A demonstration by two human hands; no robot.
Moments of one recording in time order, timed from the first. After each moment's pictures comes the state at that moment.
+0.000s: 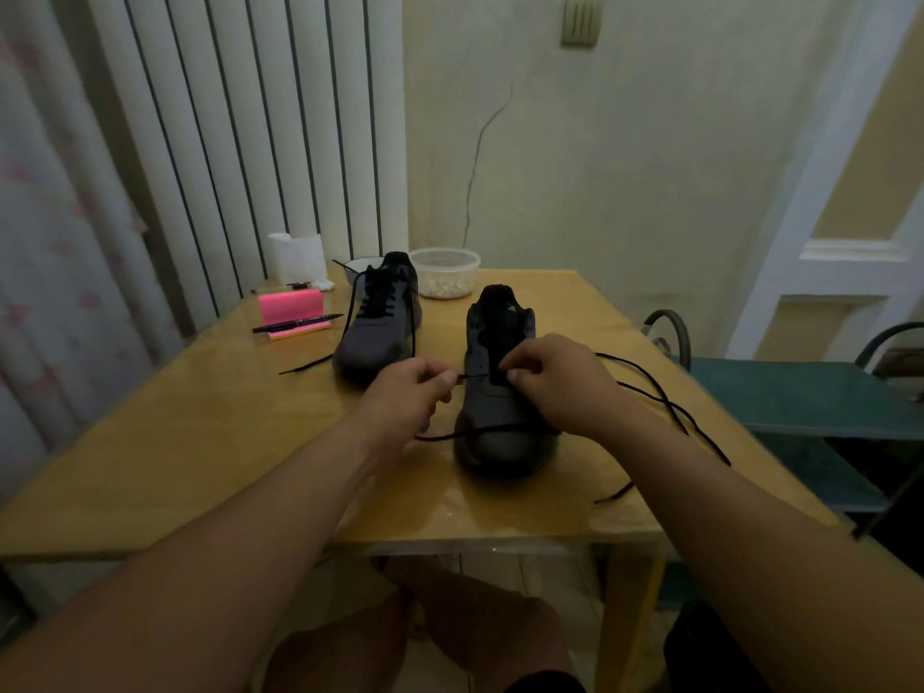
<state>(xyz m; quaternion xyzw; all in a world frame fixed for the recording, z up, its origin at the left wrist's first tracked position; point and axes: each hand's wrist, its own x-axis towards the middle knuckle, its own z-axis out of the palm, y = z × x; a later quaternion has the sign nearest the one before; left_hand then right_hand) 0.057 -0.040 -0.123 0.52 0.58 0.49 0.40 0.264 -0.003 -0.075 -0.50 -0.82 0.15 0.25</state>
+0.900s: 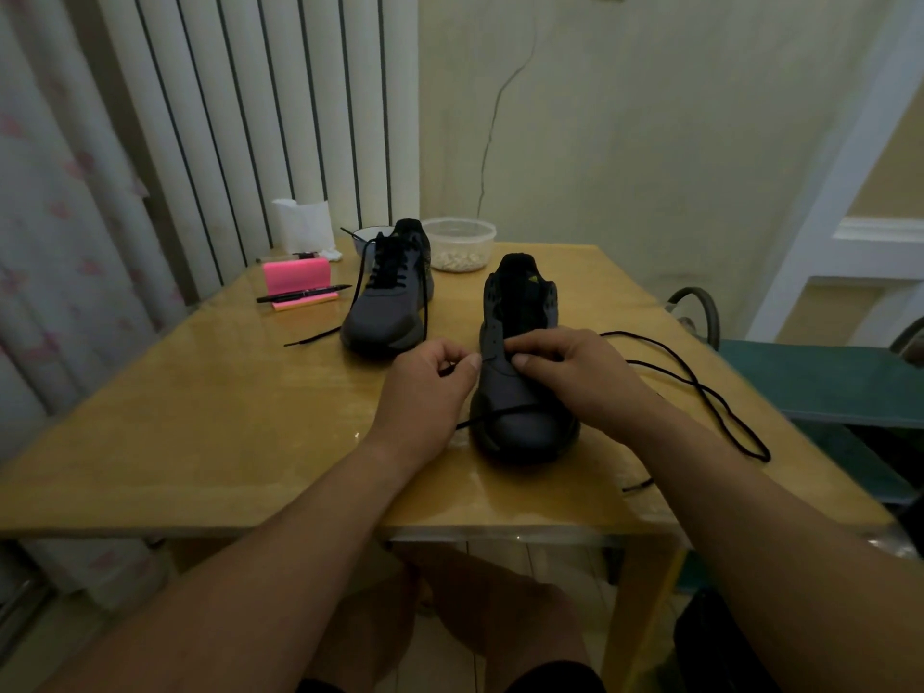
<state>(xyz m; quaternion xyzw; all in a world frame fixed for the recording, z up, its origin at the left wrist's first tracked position) 0.073 -0.048 -0.147 0.58 0.57 0.56 0.19 0.262 0.011 -0.106 -0.44 -0.79 0.28 0.30</state>
